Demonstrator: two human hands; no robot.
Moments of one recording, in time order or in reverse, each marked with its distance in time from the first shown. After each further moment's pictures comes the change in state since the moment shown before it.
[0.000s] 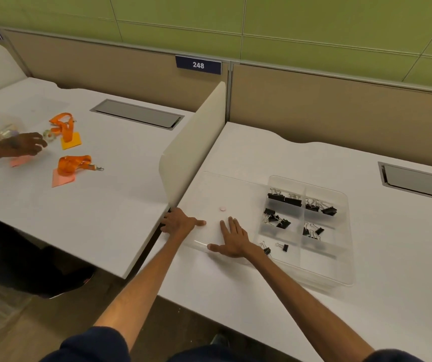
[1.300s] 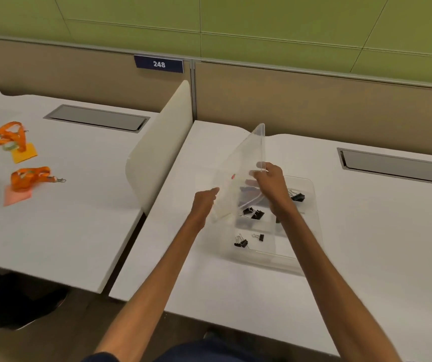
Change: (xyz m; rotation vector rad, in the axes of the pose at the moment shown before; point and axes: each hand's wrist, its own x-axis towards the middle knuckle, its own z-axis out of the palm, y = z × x) left_hand -0.084 0.096 0.006 -0.754 -0.560 0.282; right_hand -0.098 0.041 -0.156 1.185 0.745 0.107
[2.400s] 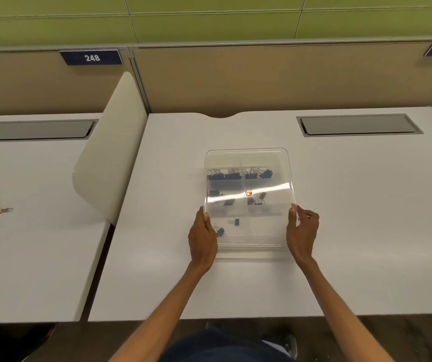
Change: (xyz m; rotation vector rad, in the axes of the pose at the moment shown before) left_hand -0.031 -0.115 0.063 0.457 0.162 0.514; right_hand -0.062 0.196 -0.119 -0.181 0.657 0.009
